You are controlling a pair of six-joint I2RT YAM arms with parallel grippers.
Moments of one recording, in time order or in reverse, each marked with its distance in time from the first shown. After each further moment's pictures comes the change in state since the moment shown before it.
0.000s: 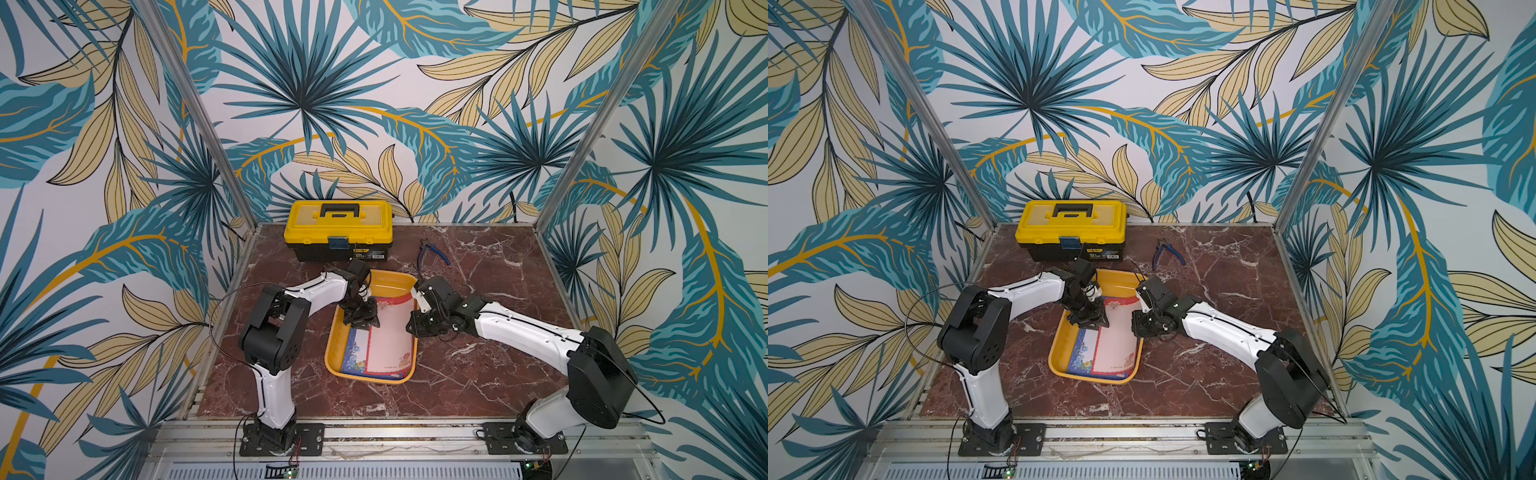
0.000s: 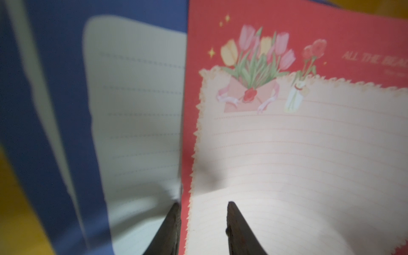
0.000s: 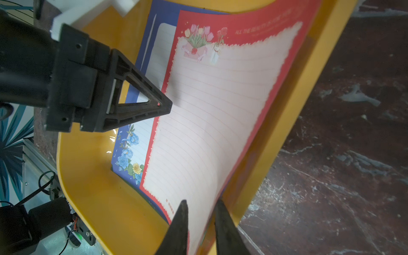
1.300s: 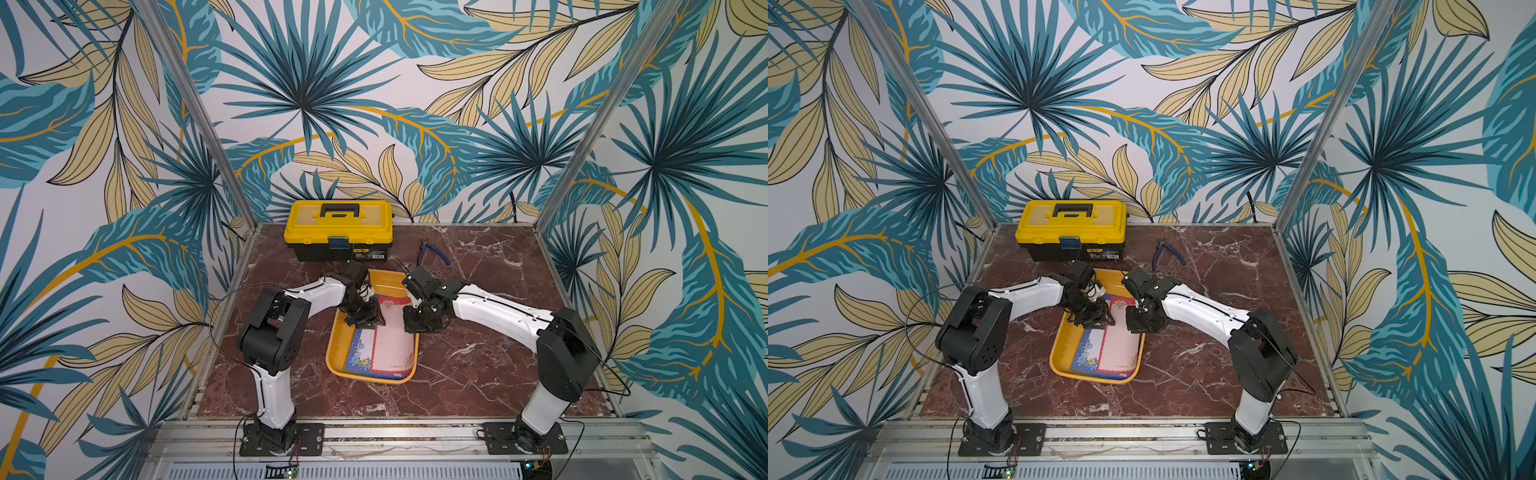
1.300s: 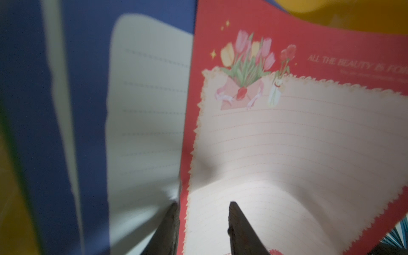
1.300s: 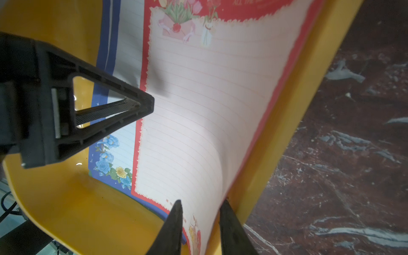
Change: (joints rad) left arm 0.011 -0.009 -0.076 0.172 0.102 -0.027; right arm 0.014 0.192 0.256 -0.302 0.068 0.047
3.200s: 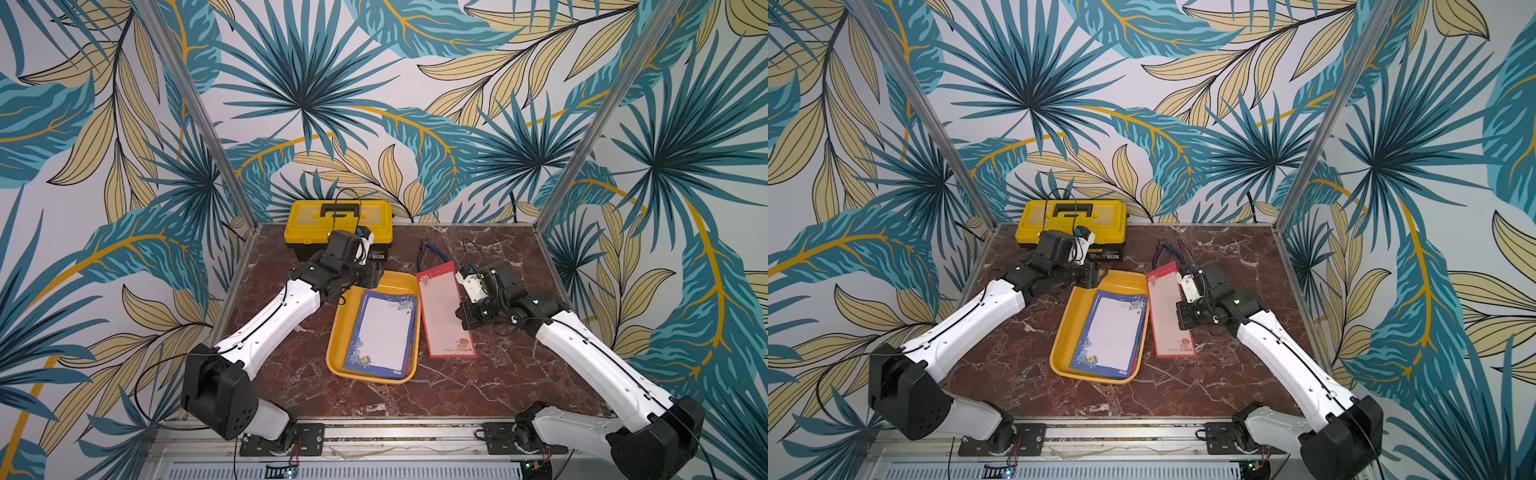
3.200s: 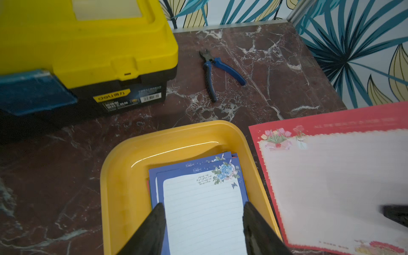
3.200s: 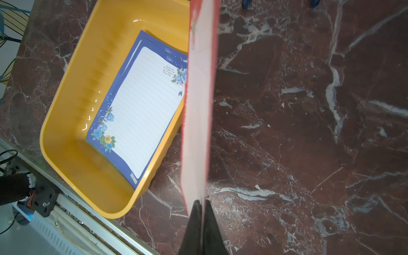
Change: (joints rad) left arm -0.091 -0.437 0.138 0.066 -0.456 0.320; right arm -0.308 -0.545 -0.230 -0.067 -0.057 -0.447
